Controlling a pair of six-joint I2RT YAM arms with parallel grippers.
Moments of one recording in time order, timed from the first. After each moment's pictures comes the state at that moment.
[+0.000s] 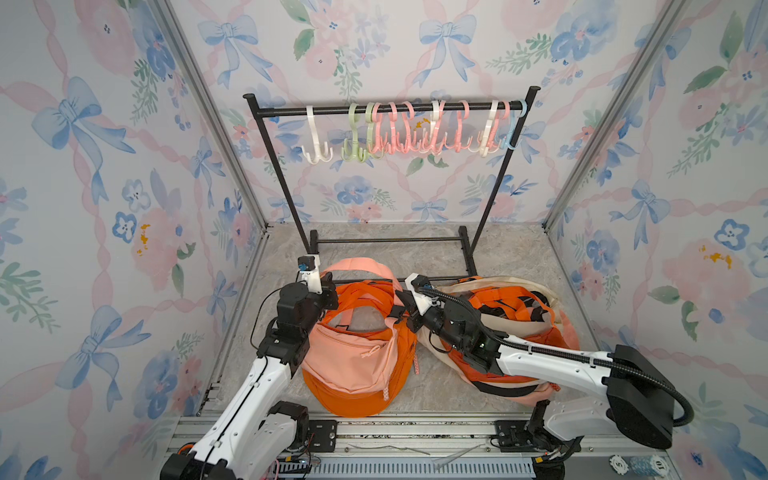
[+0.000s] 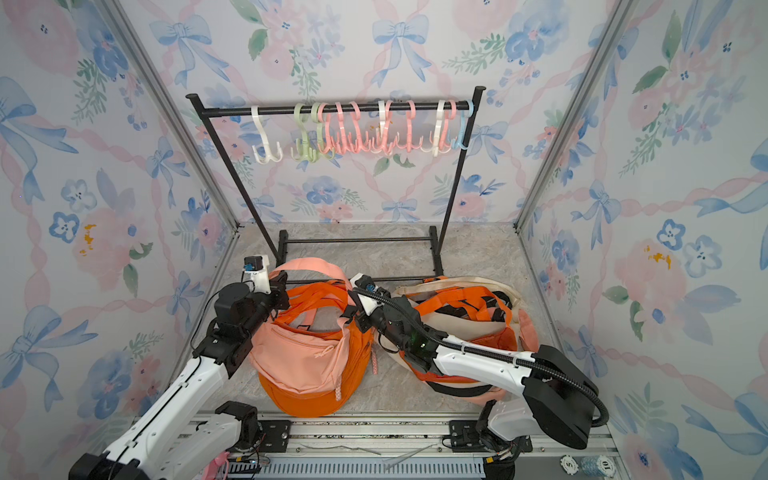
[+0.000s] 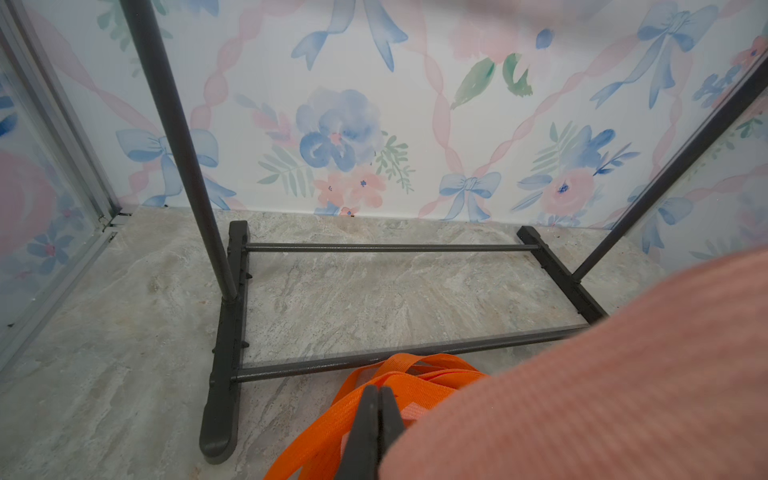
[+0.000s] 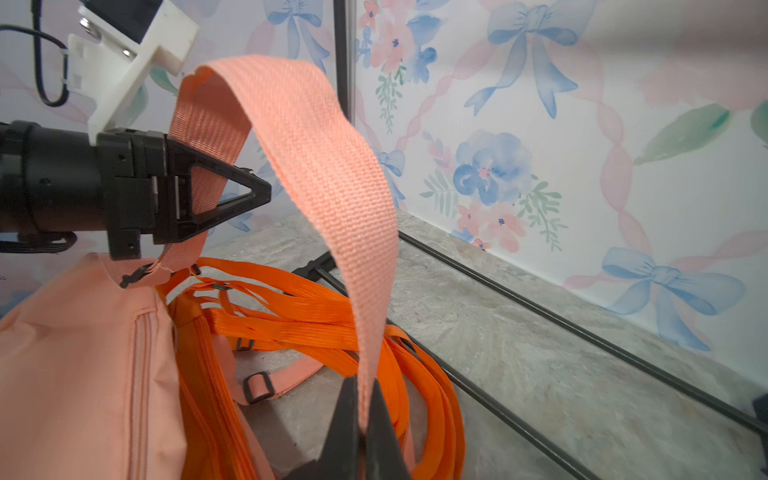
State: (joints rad) left arm -0.22 0.95 0.59 0.08 -0.01 -0.18; right arm 0.95 1.38 0.74 0.51 0.20 0.01
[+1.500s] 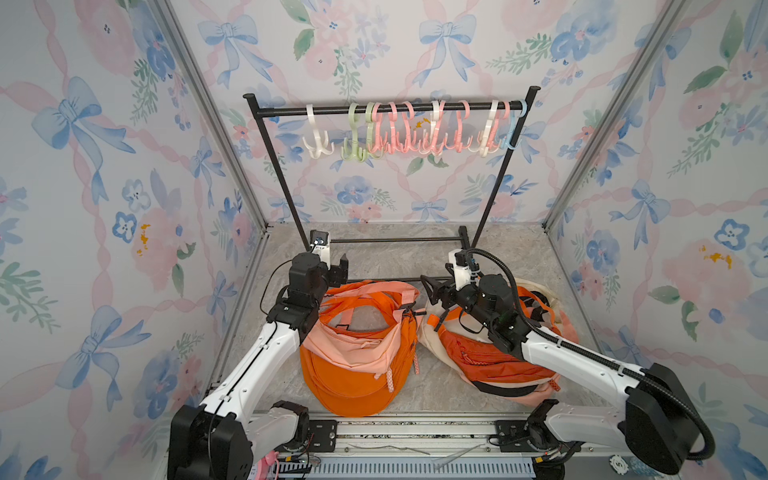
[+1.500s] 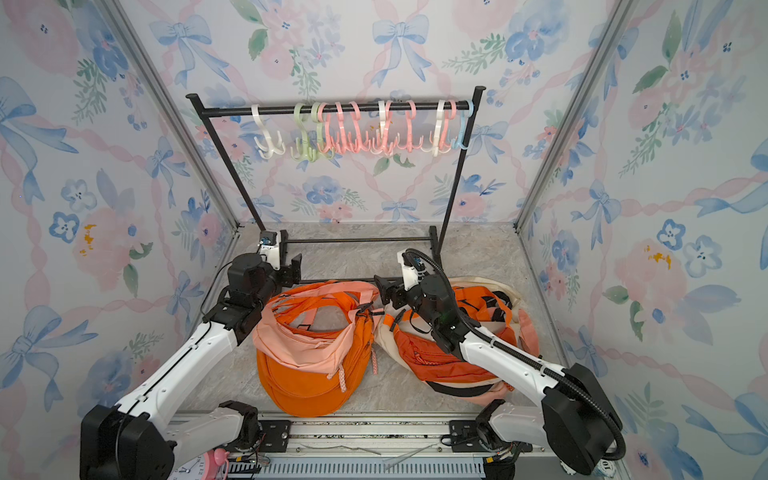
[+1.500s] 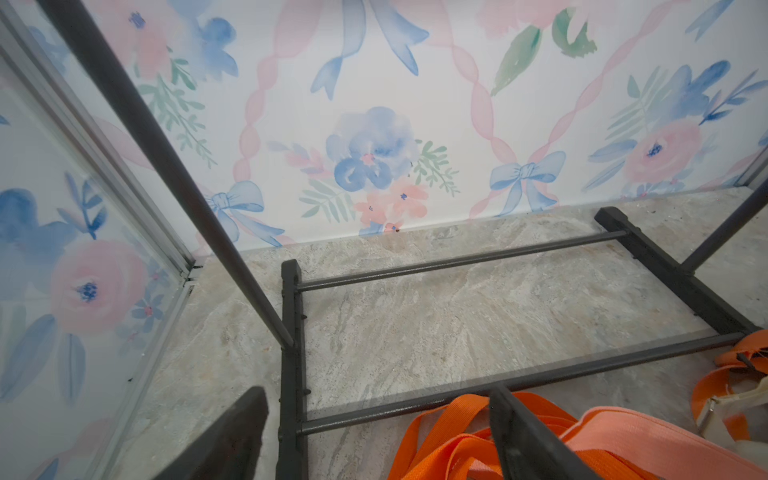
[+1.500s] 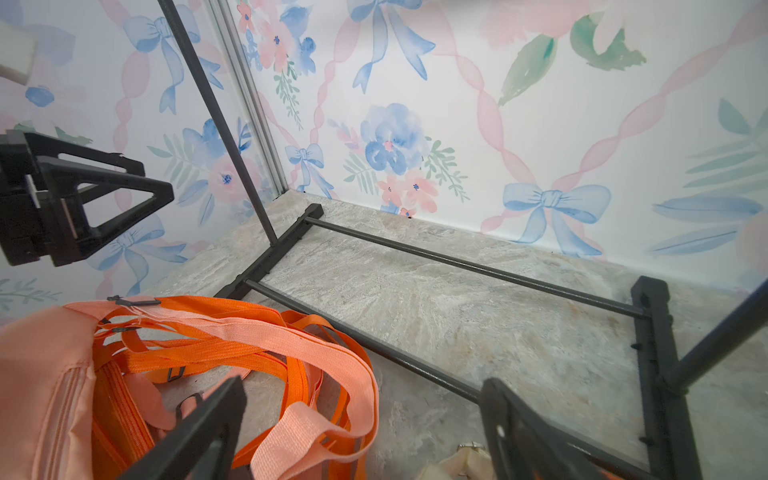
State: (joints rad) left arm -0.26 1.08 0.82 0.01 -0.20 0.02; right arm 0.65 1.22 0.76 0.31 0.03 0.13
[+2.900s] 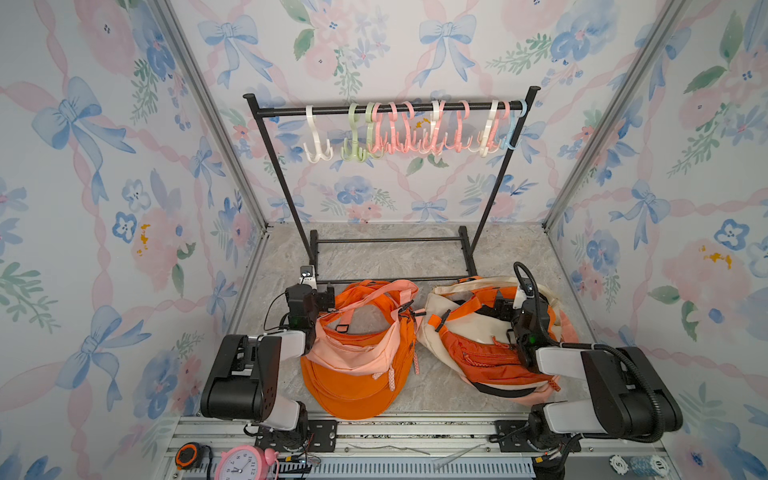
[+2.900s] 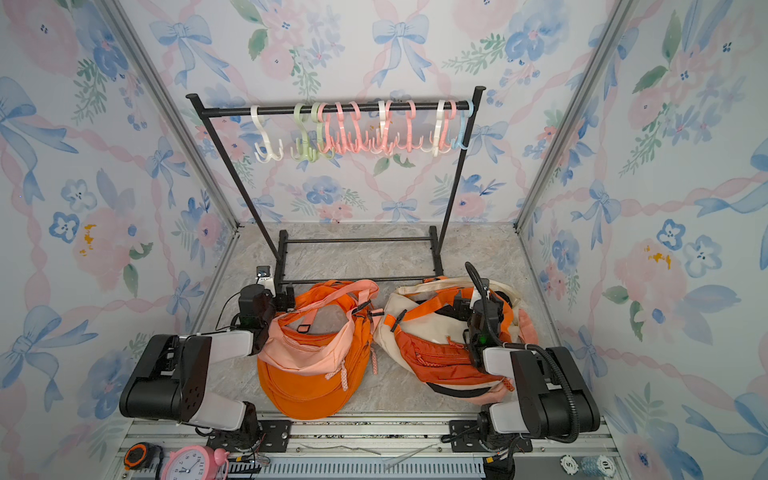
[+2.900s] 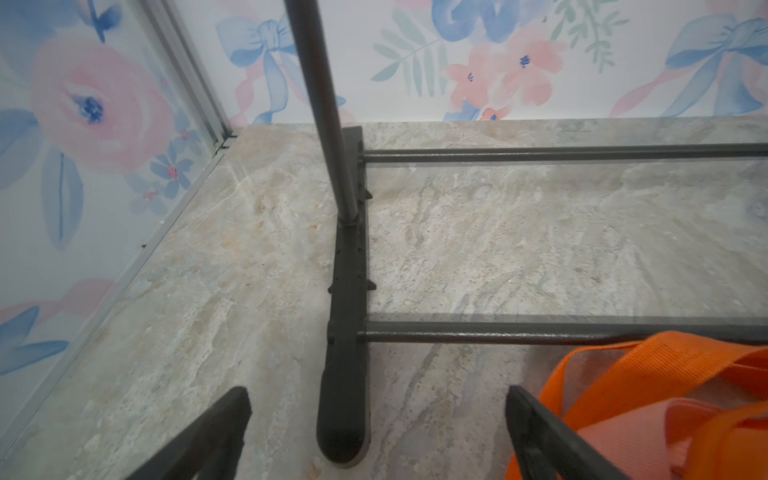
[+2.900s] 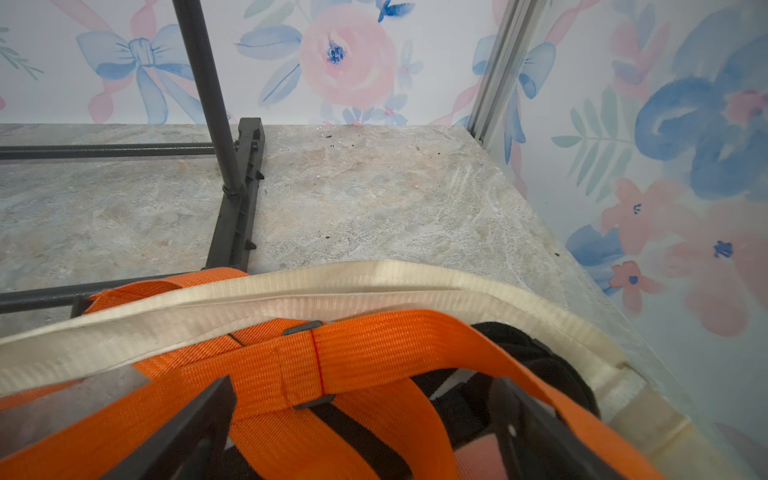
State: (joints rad) left arm -0.10 1.48 0.40 0.72 -0.18 0.04; right arm 0.11 1.44 0.26 0.87 0.28 0.01
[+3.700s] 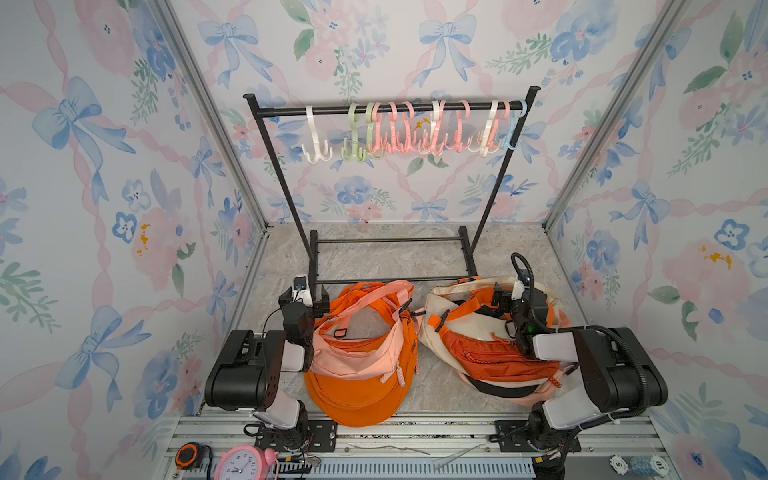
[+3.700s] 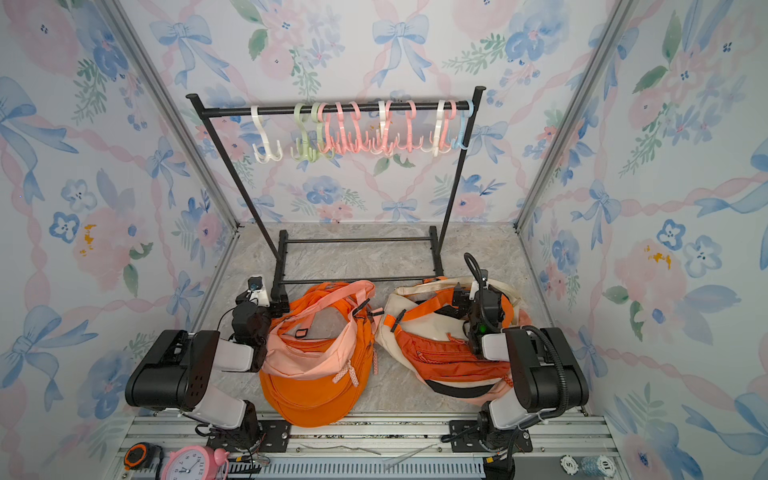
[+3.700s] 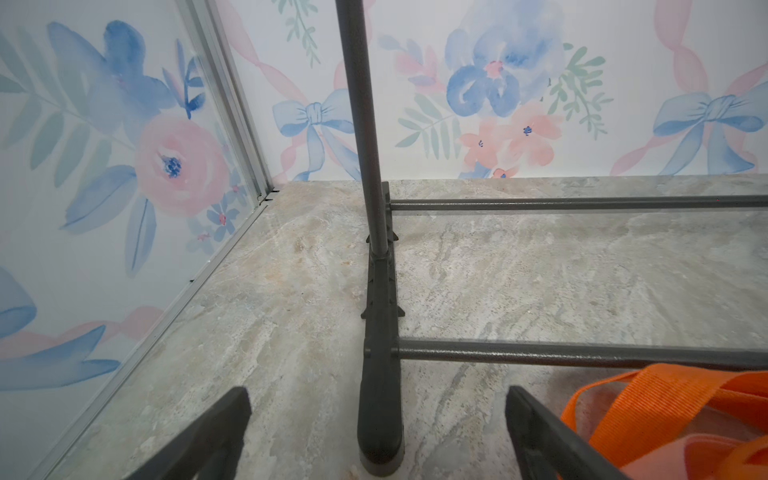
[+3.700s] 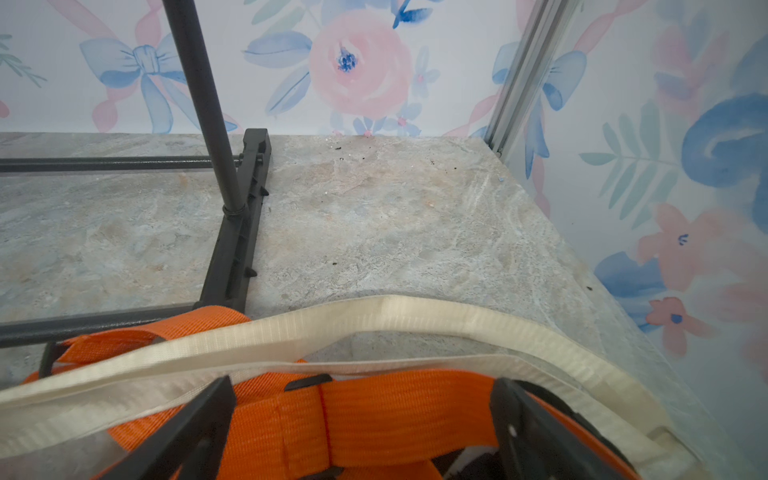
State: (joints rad) left arm -0.04 1.55 0.25 1.09 -0.16 0.06; right arm 0.07 1.55 0.39 0.83 0.20 -0.01
